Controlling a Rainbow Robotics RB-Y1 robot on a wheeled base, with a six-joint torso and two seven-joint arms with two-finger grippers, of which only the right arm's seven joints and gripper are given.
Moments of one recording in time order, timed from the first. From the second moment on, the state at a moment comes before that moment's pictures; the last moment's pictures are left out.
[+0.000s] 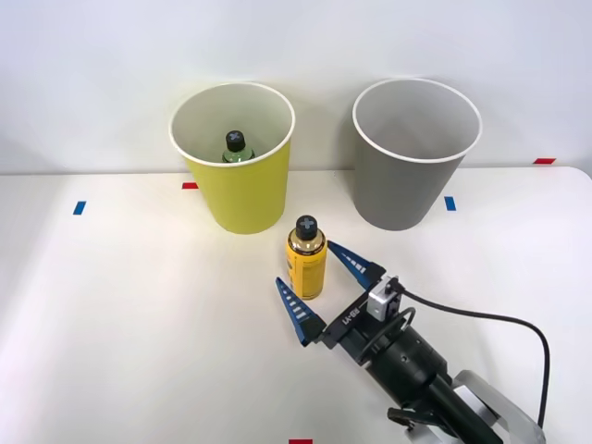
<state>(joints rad) -0.05 -0.33 0.59 -1.39 0.09 -0.66 1.14</state>
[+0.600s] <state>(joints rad) -0.09 -0.28 0.54 -1.38 0.19 -0.57 1.21</state>
